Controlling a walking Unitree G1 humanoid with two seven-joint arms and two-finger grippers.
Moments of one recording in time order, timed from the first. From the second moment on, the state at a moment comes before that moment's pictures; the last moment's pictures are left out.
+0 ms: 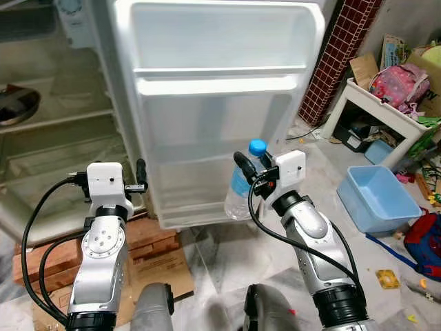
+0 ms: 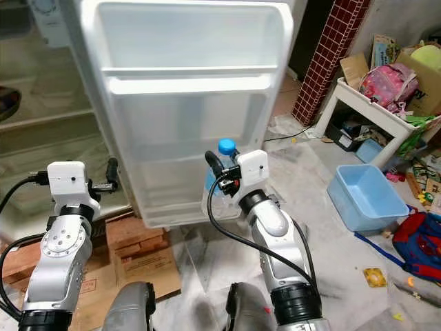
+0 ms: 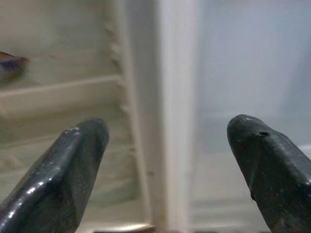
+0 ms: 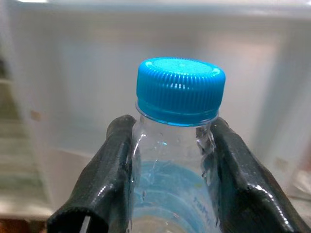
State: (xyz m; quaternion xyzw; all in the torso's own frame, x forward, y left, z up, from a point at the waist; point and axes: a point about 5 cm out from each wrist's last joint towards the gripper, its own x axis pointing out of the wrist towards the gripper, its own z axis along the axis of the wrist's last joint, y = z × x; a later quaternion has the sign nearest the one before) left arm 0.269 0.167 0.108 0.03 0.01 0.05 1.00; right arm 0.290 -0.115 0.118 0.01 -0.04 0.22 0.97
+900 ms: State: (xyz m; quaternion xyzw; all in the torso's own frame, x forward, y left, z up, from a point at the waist) left arm 0.271 0.166 0.111 0.03 0.01 0.05 1.00; right arm 0.290 -0.108 0.123 0.01 -0.05 0.24 0.97
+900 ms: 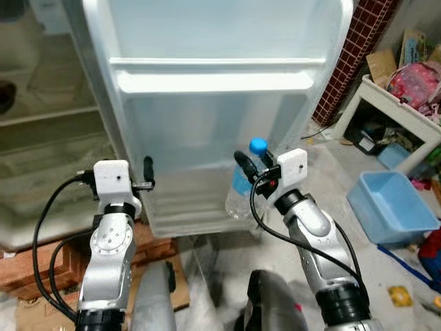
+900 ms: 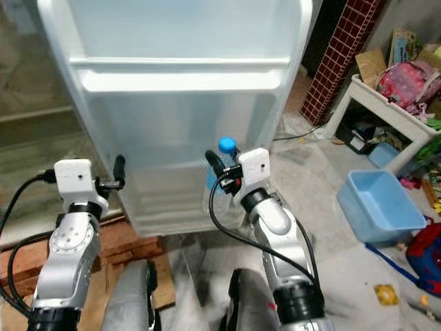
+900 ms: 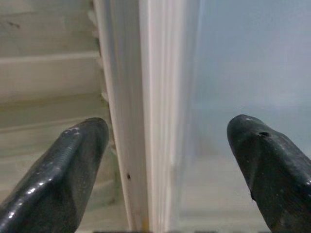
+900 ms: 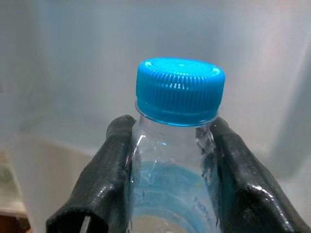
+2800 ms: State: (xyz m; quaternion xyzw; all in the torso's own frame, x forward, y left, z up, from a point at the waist) left arm 0.273 0.166 0.110 0.03 0.01 0.06 1.00; right arm 0.284 -0.091 0.131 -0.05 -0.10 0.30 0.95
